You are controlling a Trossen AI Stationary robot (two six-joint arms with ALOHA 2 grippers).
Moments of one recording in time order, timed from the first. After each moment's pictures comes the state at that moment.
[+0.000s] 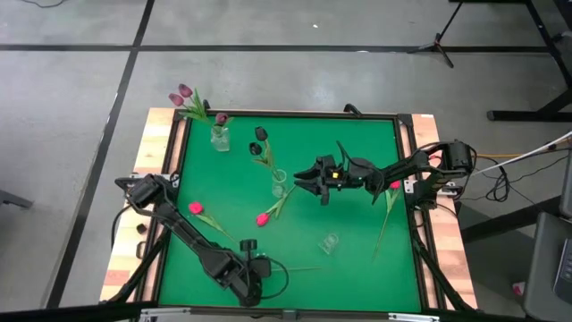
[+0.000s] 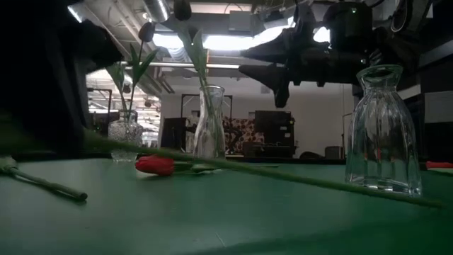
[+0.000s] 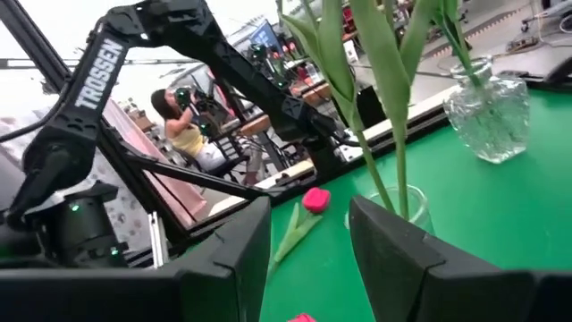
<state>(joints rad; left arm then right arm) -0.70 1.99 1.37 -0.61 -0.37 -0.78 -0.07 1.68 0.53 1.22 -0.13 0.50</state>
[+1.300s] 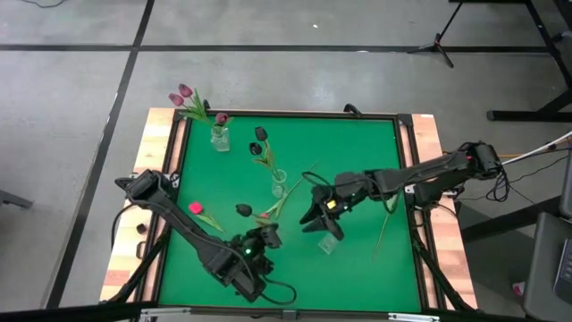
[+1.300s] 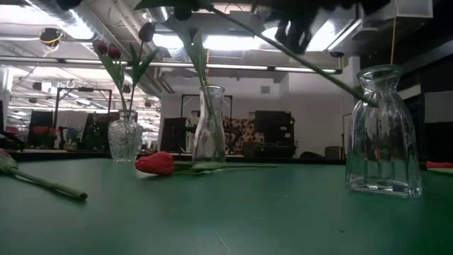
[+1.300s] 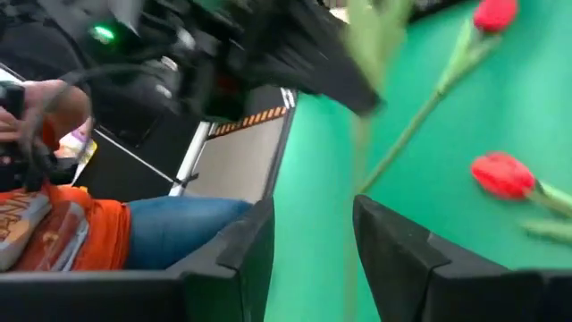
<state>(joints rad) -0.65 1.96 1.65 -1.06 -1.09 0.62 0.19 1.43 0.94 0.12 -0.34 0.50</state>
